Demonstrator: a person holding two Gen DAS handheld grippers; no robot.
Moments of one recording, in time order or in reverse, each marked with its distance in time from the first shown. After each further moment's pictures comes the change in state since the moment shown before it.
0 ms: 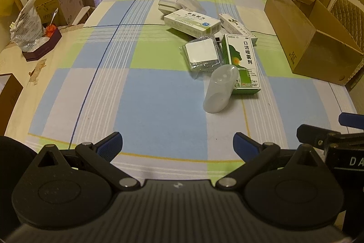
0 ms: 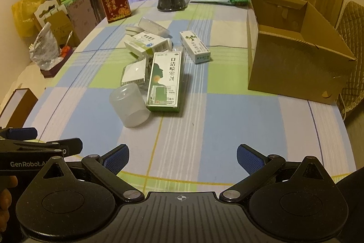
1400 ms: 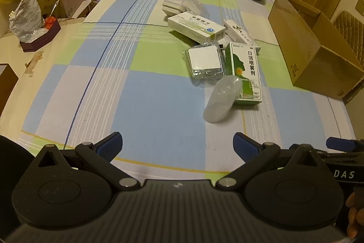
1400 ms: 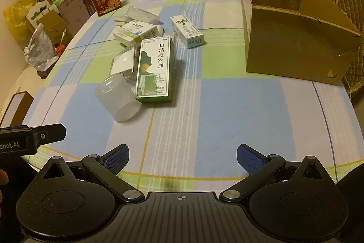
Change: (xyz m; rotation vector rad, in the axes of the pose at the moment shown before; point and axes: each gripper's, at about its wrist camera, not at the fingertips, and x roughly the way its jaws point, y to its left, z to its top) left arm 0.007 0.011 0.014 -0.067 0.001 -0.039; right arm 0.023 -0.020 0.001 0.076 0.056 0.022
